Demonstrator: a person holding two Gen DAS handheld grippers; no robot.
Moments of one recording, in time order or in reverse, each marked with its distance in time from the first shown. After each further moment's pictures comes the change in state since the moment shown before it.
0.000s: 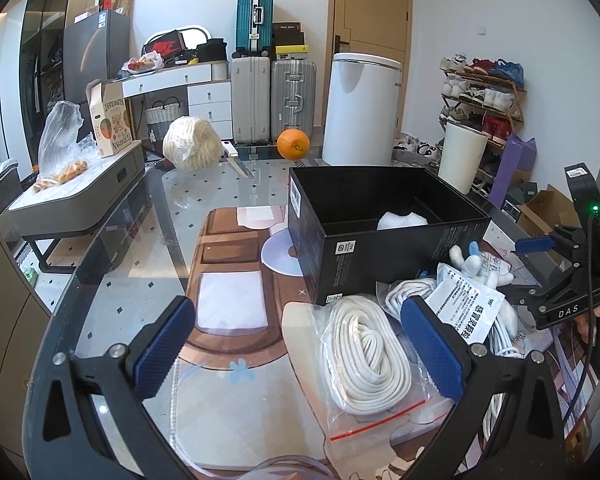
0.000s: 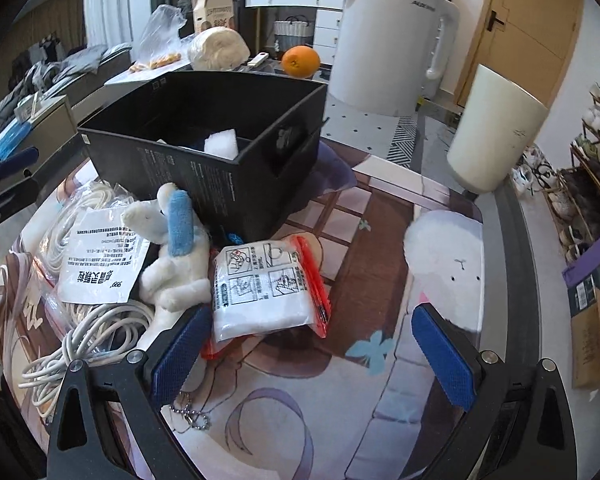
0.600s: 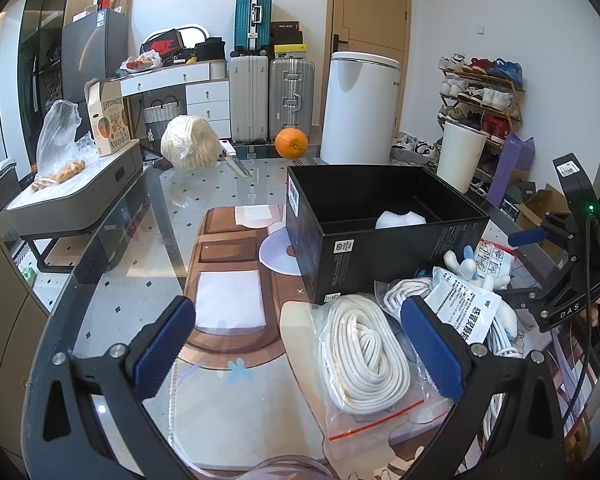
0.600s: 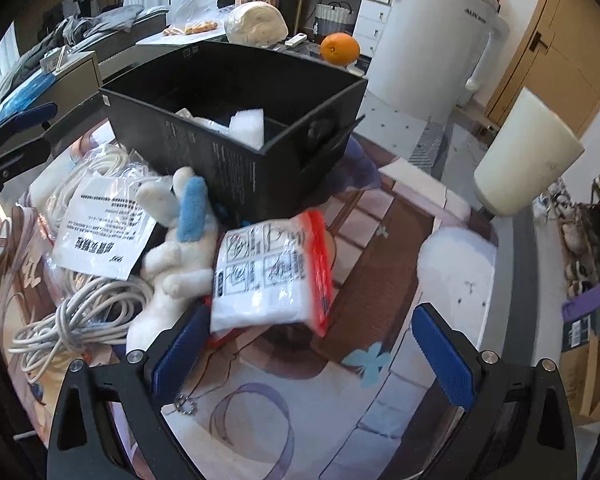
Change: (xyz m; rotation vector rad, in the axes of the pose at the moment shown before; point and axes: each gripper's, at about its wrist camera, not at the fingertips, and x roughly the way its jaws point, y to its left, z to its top) left arm 0.003 0.001 -0.001 0.005 0.003 -0.002; right arm 0.006 0.006 0.009 -0.159 0.062 0.038
